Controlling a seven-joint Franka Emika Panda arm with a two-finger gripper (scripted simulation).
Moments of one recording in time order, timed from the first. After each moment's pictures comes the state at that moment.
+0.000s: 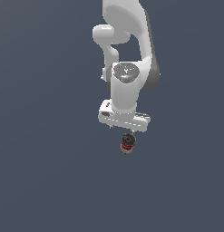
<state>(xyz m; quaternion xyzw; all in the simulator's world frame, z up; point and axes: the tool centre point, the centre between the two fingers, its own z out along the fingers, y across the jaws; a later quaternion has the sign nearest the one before) 0.017 0.047 0.153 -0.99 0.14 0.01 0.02</state>
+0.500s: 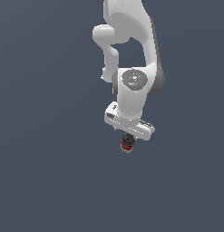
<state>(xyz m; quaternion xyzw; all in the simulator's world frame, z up) 0.031 0.065 0.139 -0.97 0.25 0.00 0.01</state>
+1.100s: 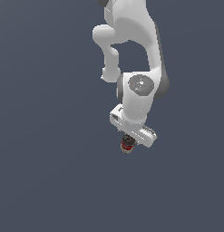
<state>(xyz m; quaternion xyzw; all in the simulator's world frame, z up) 0.041 0.080 0.129 -0.94 0.33 0.00 0.00</state>
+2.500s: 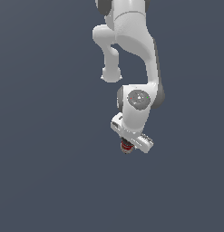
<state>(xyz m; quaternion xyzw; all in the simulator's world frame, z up) 0.042 0.082 0.077 -0.94 0.35 0.00 0.00</state>
